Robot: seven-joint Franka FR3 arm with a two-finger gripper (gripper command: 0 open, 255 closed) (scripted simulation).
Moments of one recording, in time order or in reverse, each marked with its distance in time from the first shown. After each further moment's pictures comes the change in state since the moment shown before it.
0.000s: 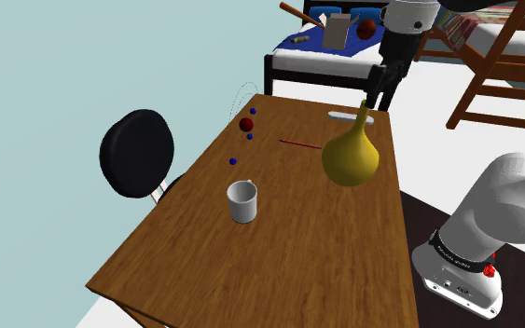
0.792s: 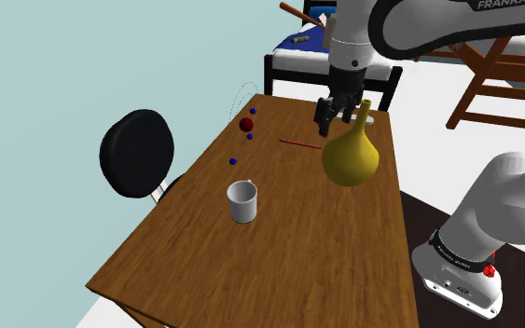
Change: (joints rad) arm 0.043 0.214 0.178 0.017 0.073 0.183 0.196
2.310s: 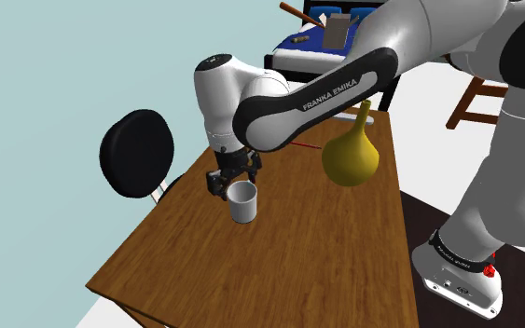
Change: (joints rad) arm 0.137 0.827 0.263 0.495 -0.260 0.225 0.527
